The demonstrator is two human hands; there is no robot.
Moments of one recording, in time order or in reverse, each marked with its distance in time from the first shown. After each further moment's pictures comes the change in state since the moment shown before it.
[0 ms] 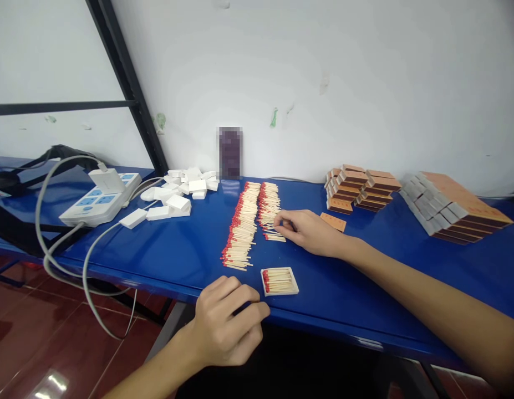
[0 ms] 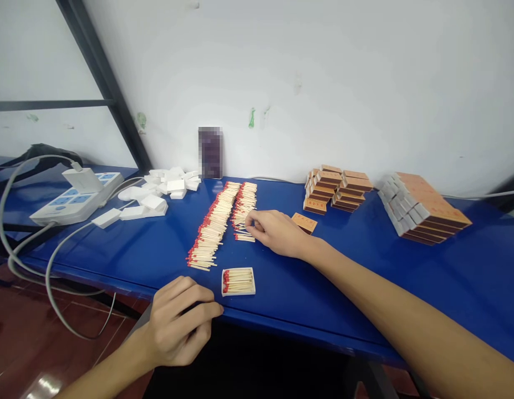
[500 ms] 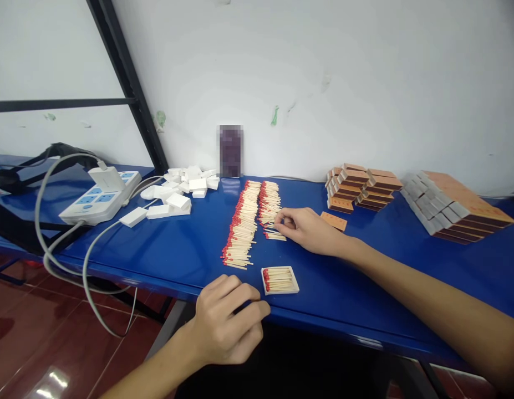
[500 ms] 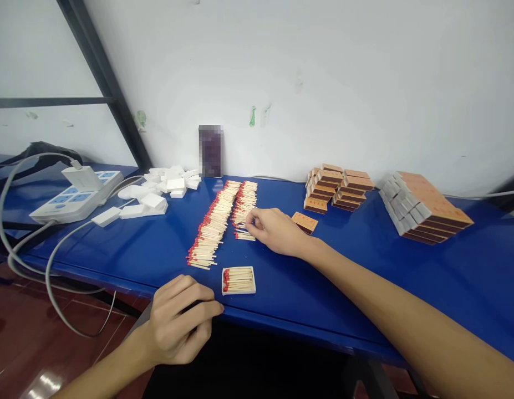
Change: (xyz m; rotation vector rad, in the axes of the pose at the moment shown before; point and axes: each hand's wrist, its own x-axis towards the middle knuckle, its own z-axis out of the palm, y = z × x) left_hand -0.002 0.000 0.002 -0.008 0.005 -0.004; right_hand 0.002 -0.008 0.000 0.057 0.030 0.130
